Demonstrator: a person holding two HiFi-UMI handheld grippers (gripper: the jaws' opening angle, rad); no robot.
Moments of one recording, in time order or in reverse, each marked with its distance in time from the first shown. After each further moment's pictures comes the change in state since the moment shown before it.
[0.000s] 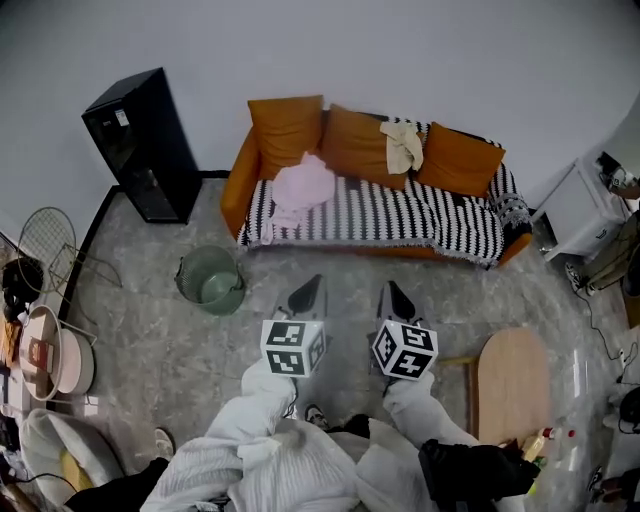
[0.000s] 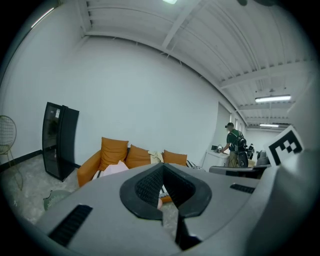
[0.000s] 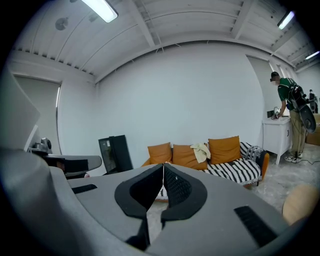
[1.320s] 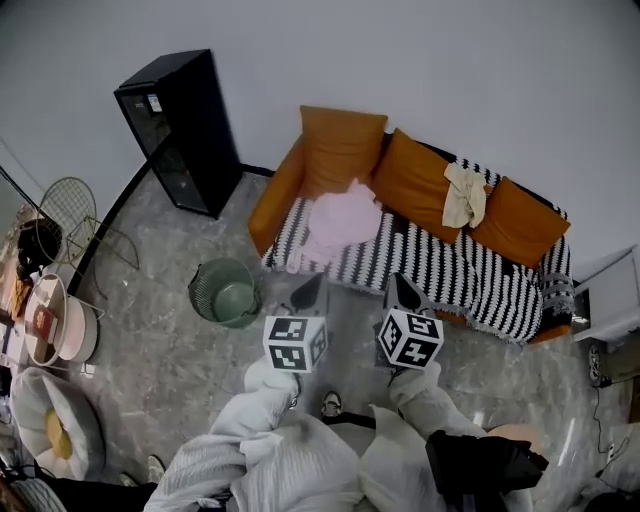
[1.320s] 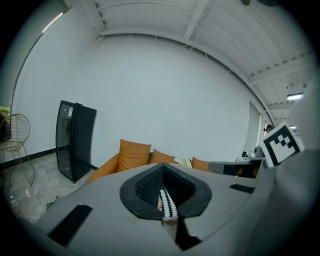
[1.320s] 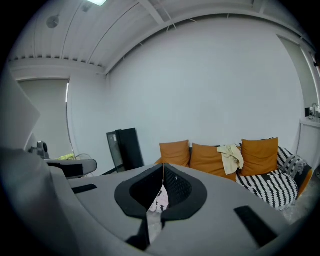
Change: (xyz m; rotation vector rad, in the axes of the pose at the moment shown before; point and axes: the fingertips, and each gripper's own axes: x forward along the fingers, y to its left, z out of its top) left arm 0.187 0.155 0.056 -0.087 -0.011 0.248; right arm 0.290 0.020 0.059 -0.082 0.105 0.231
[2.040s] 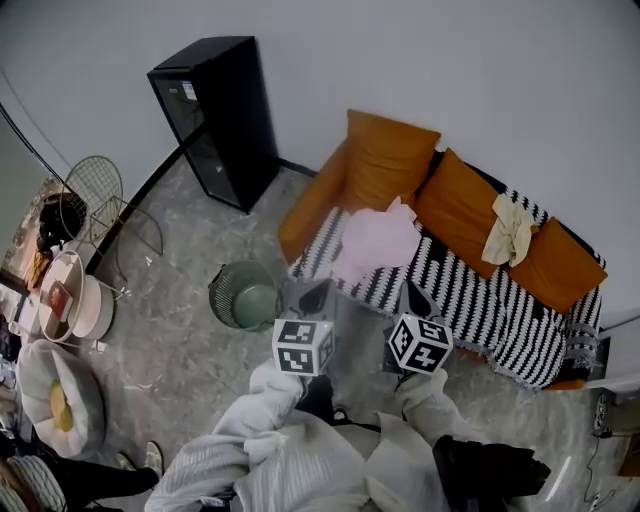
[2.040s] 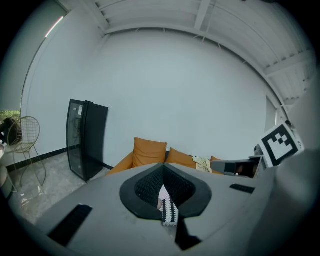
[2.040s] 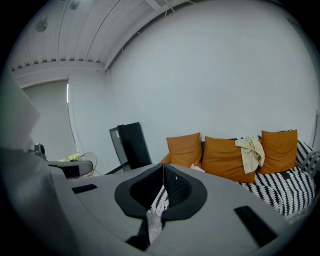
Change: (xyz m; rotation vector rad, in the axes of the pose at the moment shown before) left arm 0.068 0.094 0.012 -0.015 0.038 0.134; right arm 0.130 0.024 0.001 0.020 0.076 0.094
